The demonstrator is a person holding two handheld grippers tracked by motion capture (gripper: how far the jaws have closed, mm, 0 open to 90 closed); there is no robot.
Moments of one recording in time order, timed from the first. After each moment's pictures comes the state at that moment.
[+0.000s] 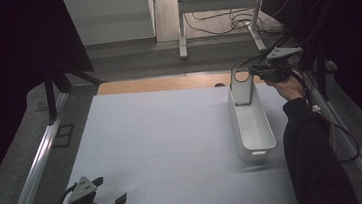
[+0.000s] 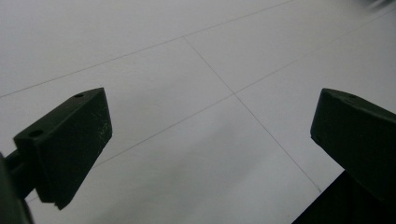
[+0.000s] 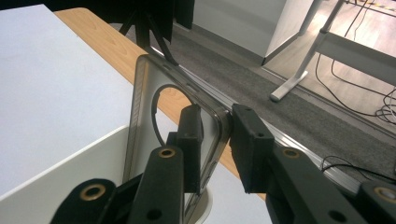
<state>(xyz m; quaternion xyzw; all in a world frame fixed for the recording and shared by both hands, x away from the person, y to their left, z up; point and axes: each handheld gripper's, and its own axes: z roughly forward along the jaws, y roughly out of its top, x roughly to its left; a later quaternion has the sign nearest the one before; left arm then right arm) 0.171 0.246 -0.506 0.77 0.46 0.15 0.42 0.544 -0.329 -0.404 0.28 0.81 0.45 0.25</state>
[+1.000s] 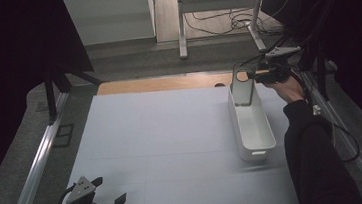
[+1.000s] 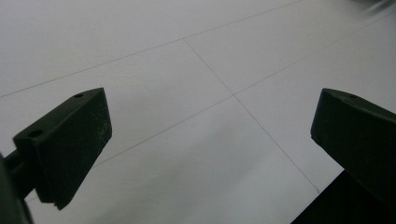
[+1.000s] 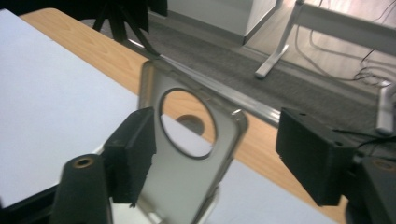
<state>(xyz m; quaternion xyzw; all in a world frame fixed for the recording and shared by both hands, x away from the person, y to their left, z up) 0.170 0.248 -0.505 0.77 0.46 0.15 0.42 0.531 -0.318 -0.396 0.36 0.80 0.42 0.25</state>
